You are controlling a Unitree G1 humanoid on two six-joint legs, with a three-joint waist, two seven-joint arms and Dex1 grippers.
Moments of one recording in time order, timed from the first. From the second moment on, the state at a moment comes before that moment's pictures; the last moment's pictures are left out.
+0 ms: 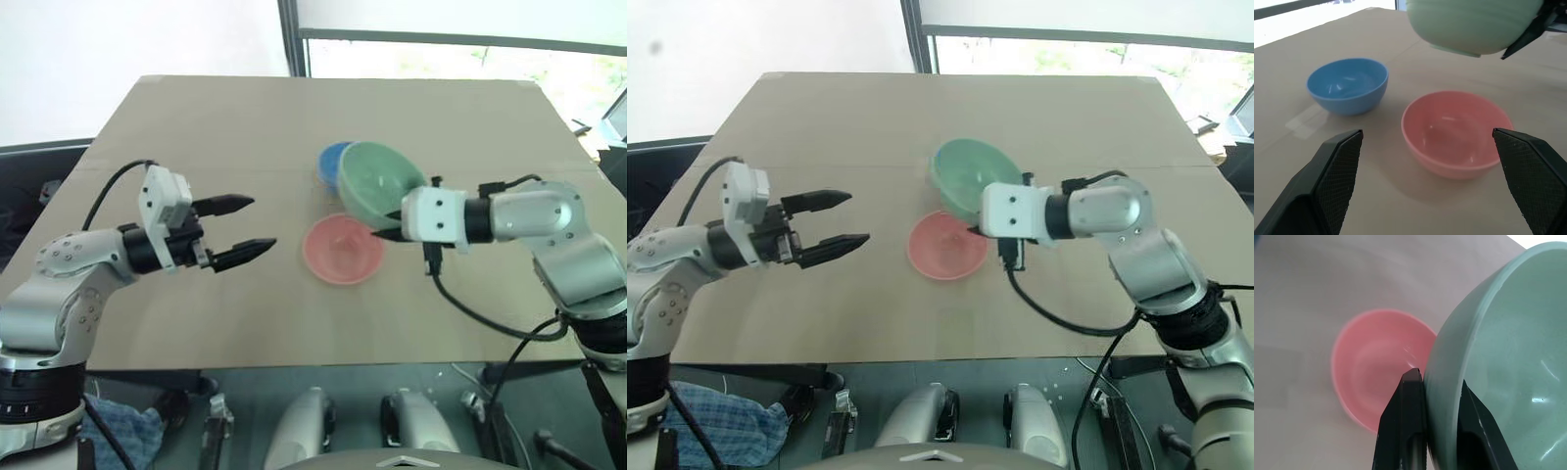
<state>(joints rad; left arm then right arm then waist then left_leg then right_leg) -0.18 0.89 0.29 -0.26 -0.65 0.51 -1.05 -0.68 -0.68 0.32 -0.50 0.05 0.52 1.10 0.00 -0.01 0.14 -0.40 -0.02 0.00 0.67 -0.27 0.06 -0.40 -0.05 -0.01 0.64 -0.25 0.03</state>
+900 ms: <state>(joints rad) -0.23 0.83 0.32 -0.25 -0.70 0.52 -1.00 -0.86 -0.62 0.33 -0.29 0.02 0.56 1.04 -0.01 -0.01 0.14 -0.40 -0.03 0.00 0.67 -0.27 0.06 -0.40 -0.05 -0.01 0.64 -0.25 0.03</state>
